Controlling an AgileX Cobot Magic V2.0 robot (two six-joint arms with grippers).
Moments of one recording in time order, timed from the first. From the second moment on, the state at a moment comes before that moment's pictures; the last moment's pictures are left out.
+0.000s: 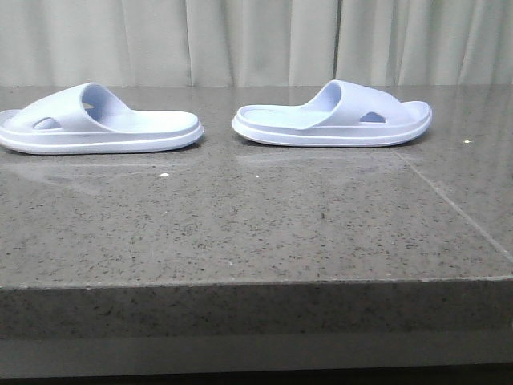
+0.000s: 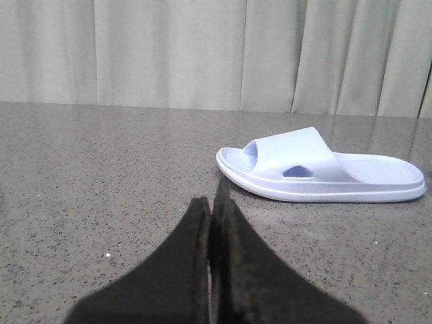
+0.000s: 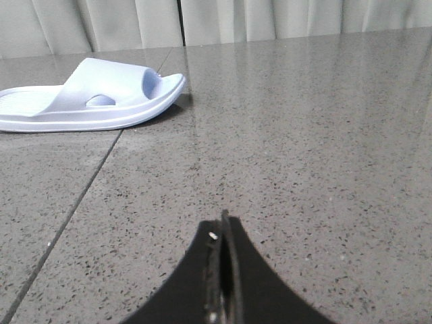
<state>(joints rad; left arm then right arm) -0.02 0.00 0.00 -0.14 0.06 0.10 0.02 -0.01 0.02 0.09 0.17 0.04</state>
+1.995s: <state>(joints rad) -0.02 0.44 -0.41 -0.10 0.26 0.10 0.02 0.25 -0.47 0.04 0.44 0.04</state>
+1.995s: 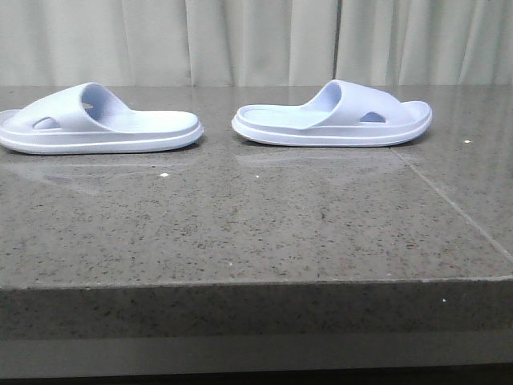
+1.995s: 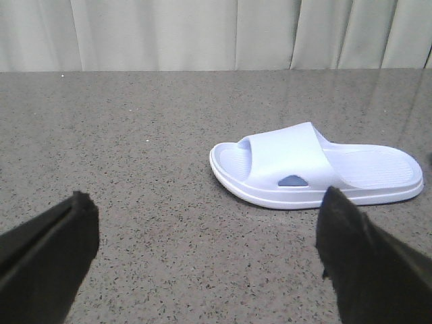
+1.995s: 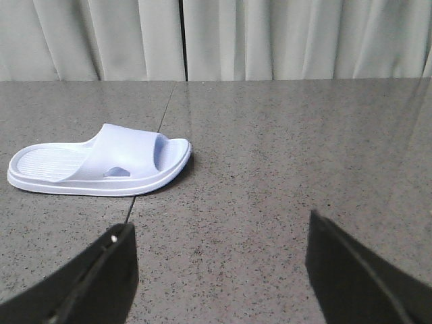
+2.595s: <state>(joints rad) -0.02 0.56 -0.51 -0.18 0.30 0.10 0.02 0.36 -0.52 0.04 0.44 0.04</state>
